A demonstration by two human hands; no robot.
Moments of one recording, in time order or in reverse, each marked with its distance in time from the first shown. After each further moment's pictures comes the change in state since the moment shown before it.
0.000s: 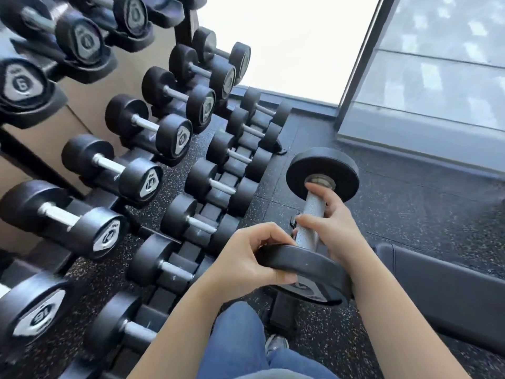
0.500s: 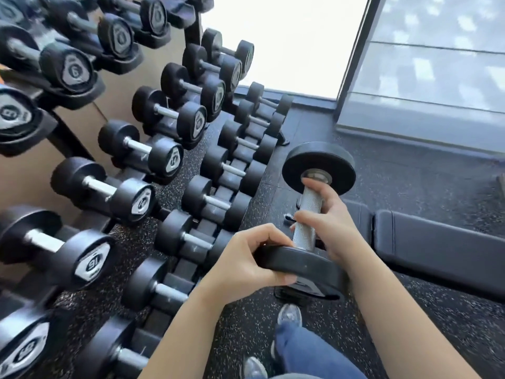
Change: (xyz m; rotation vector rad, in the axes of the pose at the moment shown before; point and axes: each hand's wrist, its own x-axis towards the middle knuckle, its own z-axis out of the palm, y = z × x) left_hand -0.163 0.001 0.028 0.074 -0.001 0.029; right_hand -0.156 0.034 0.036 -0.035 -0.018 -0.039
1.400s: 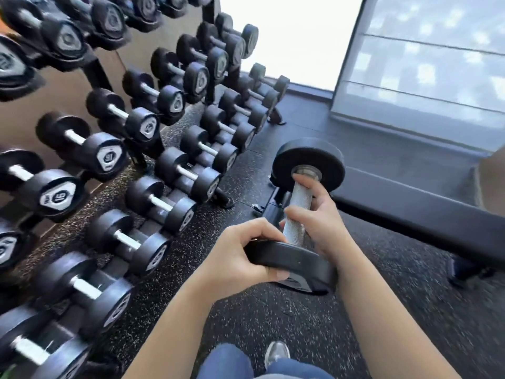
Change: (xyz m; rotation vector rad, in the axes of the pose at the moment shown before) left_hand -0.244 0.045 0.310 0.084 0.157 0.034; right_hand -0.325 0.076 -0.171 0.087 -0.155 -0.011
